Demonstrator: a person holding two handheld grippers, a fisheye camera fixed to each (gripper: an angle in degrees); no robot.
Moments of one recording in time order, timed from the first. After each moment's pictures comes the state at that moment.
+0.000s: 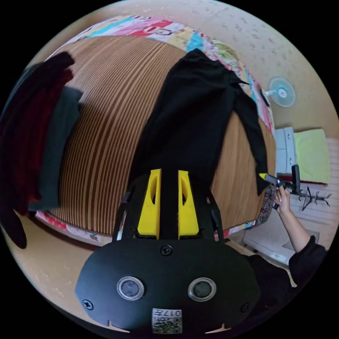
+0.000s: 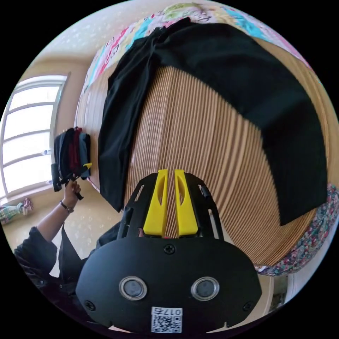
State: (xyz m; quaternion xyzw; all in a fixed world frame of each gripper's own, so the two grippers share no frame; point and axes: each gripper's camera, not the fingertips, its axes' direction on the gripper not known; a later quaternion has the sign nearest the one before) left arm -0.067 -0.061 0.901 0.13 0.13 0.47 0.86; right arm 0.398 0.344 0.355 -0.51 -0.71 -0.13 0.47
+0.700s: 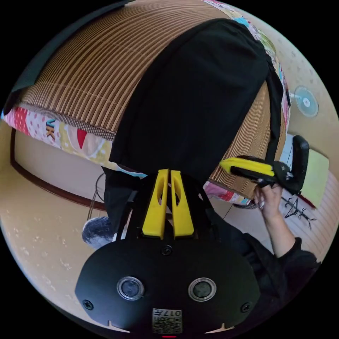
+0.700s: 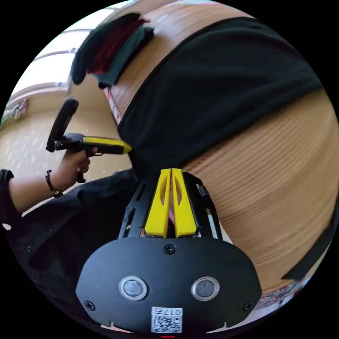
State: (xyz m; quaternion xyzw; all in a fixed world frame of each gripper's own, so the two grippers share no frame) left arm -0.054 -0.007 0.914 -0.04 0.10 0.41 0.90; right arm 0.358 0.273 0.167 -0.35 -0.78 -0.38 0.34
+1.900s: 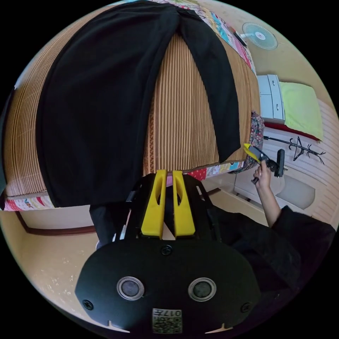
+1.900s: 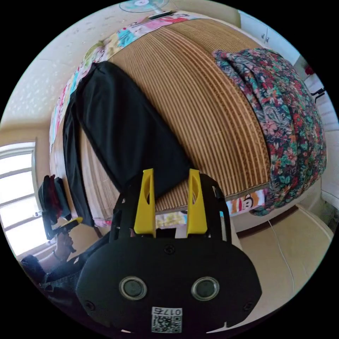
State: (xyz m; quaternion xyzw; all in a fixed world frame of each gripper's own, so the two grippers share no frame) left arm 0.025 0.098 0.872 -0.06 0.09 0.59 0.80; right arm 0.685 0.401 0.480 -0.59 -0.56 0.06 0.58
